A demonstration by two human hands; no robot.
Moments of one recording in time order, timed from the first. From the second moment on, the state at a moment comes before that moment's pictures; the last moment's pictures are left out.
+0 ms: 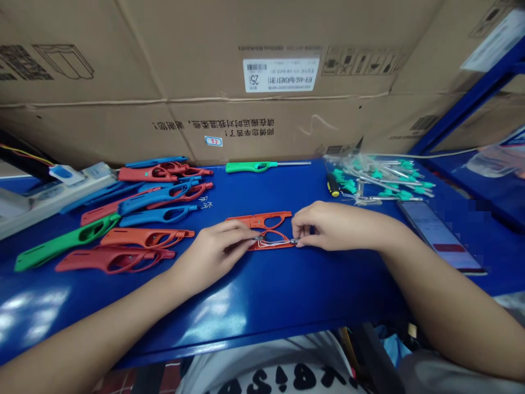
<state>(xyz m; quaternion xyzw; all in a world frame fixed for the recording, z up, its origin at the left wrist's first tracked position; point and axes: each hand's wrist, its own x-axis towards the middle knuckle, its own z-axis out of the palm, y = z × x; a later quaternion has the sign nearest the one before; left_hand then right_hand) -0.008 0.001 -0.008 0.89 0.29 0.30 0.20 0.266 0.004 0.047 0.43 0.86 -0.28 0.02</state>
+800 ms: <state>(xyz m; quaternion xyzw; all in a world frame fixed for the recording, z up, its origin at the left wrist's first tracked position) -0.010 0.004 -0.012 0.91 0.28 0.27 0.16 0.243 -0.006 0.044 0.46 0.88 -0.11 0.09</state>
